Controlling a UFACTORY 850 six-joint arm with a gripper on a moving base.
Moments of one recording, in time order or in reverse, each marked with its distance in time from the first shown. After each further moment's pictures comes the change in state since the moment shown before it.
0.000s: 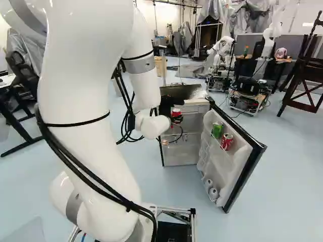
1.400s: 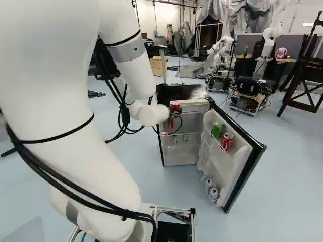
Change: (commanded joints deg) arm 0.9 8.3 -2.1 0.0 -12.1 0.0
